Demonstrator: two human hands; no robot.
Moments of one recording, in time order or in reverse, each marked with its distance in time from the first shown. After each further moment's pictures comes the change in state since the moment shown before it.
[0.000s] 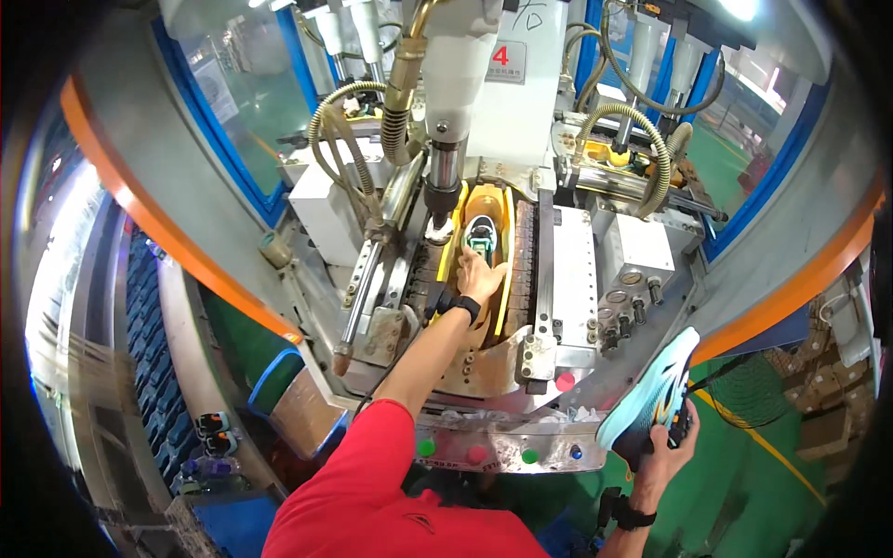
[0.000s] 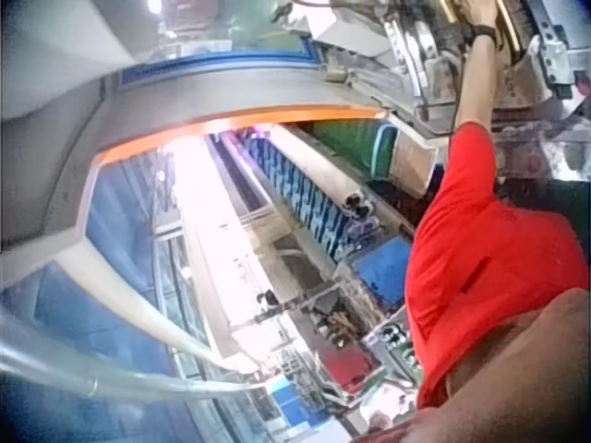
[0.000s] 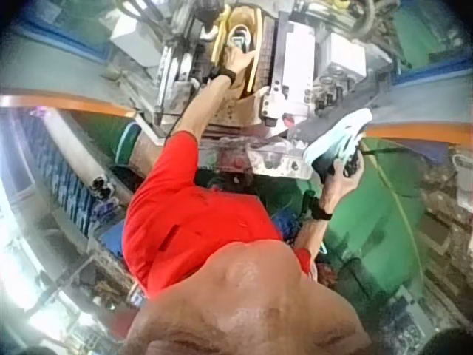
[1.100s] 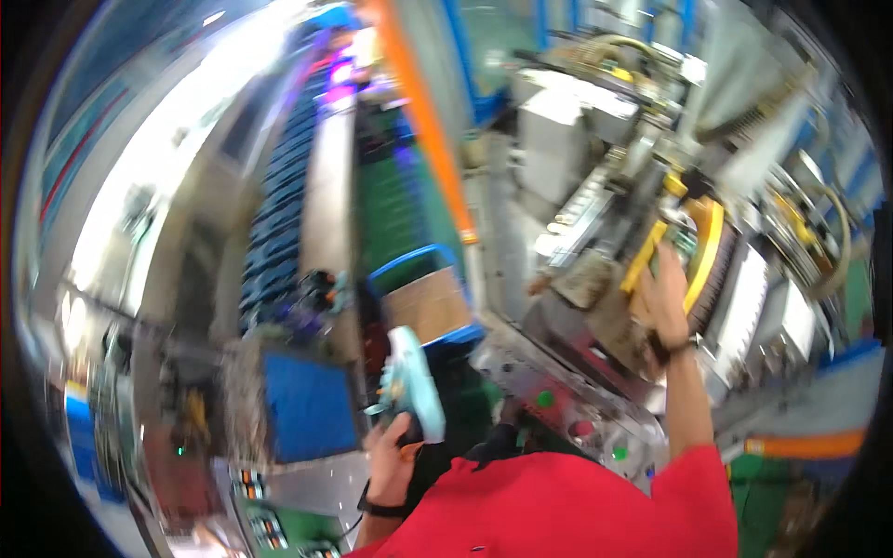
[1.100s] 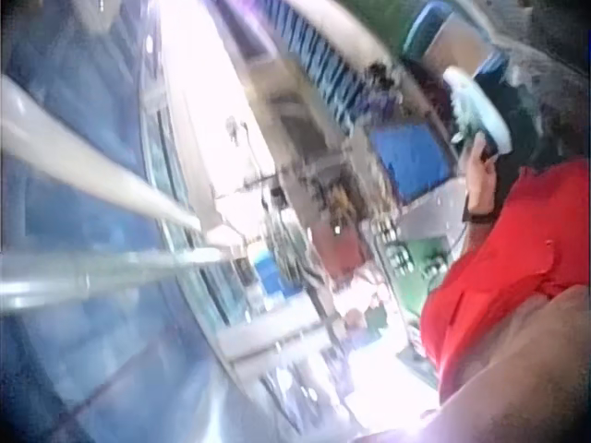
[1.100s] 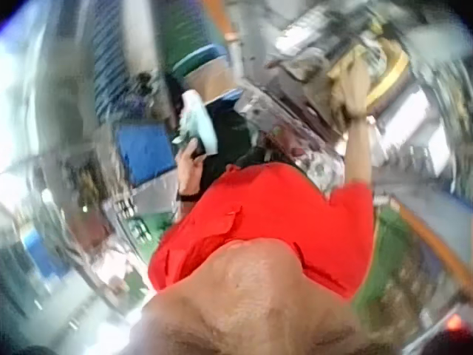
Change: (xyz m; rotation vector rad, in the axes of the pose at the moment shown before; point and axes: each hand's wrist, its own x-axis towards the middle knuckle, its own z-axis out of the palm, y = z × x) left_hand -0.479 -0.167 -0.308 -1.340 0.716 -0.732; right_hand -0.029 0.106 0.336 -0.438 -0.857 -0.981
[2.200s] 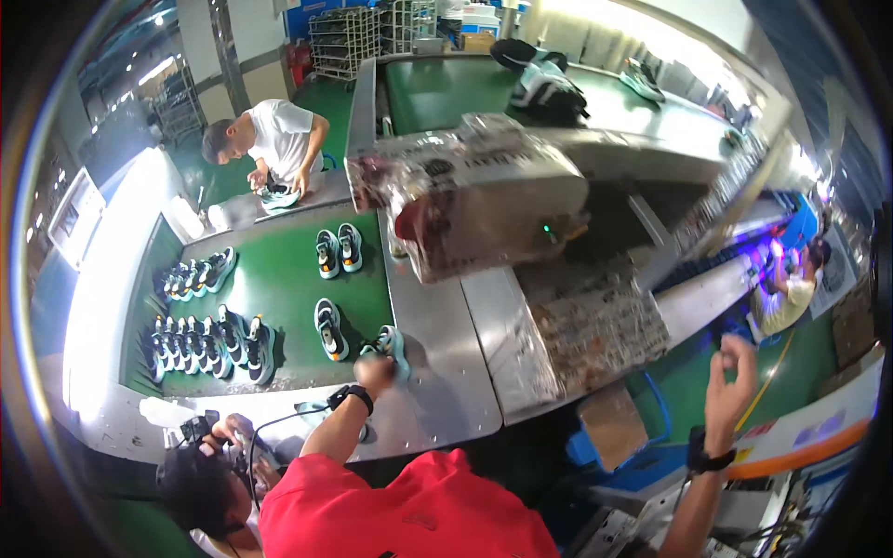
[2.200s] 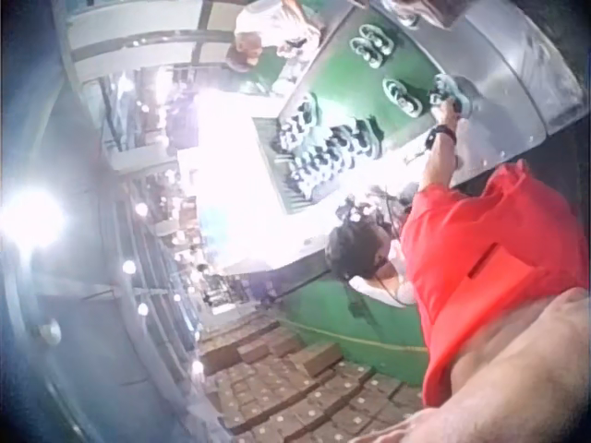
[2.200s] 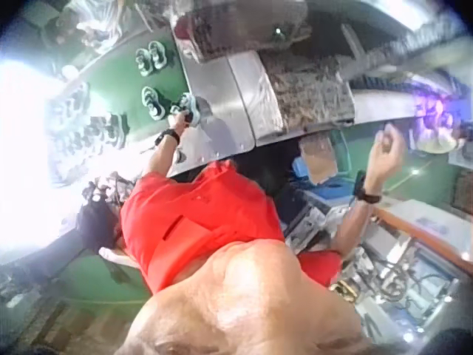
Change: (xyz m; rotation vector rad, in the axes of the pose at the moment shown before) left_hand -0.057 -0.116 -0.537 -0.500 1.328 0.121; right_hand -0.017 -0.635 0.020 0.930 -0.375 -0.971
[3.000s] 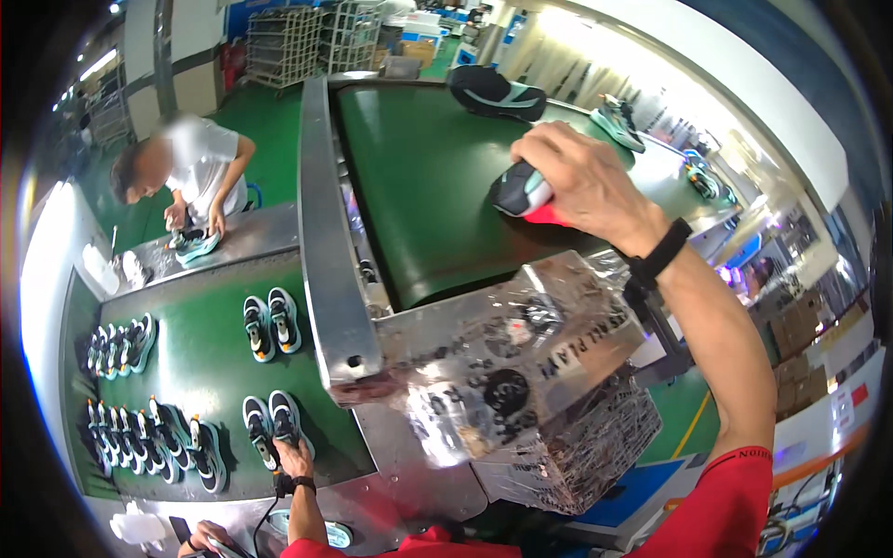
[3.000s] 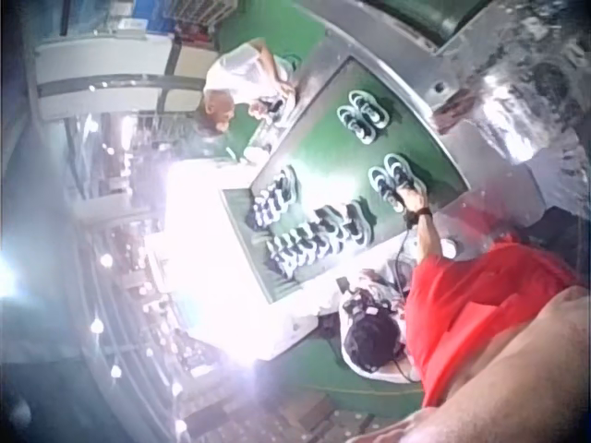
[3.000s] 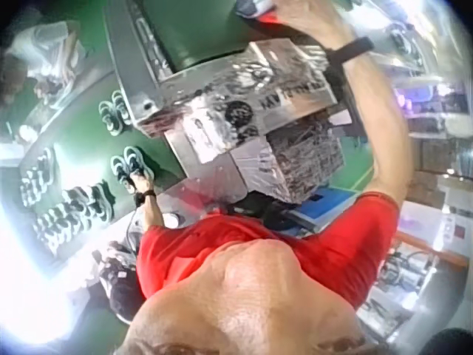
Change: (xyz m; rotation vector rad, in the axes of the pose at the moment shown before) left_hand 0.153 -0.035 -0.073 0.635 0.463 0.383; right_hand 0.338 -0.230 0.311 -0.005 -0.245 -1.101
